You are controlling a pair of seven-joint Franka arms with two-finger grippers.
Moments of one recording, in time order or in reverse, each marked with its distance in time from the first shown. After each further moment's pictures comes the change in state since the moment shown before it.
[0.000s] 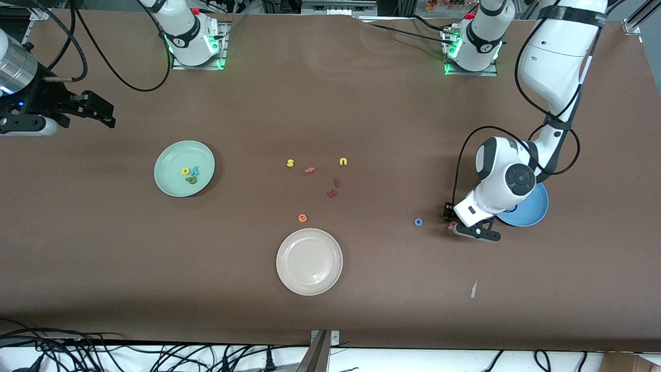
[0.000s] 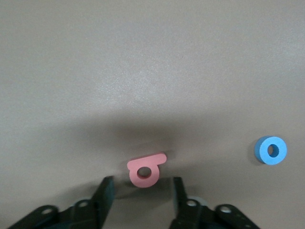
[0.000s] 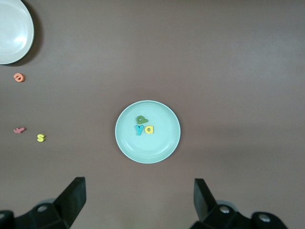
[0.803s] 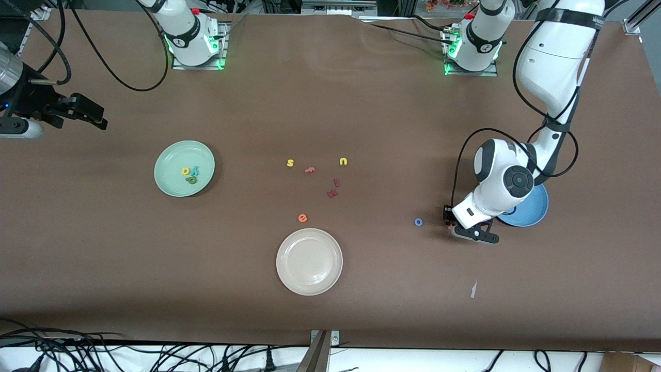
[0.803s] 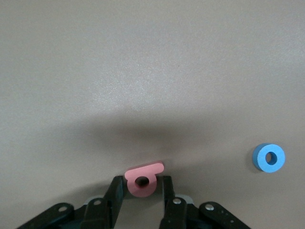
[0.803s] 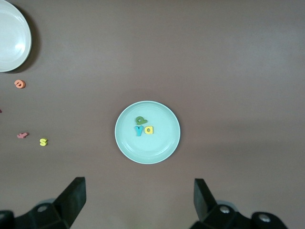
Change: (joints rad) left arm -0.008 0.014 0.005 0.022 0.005 0.001 0.007; right arm -0.006 0.003 -0.035 -0.001 0.029 0.003 0.000
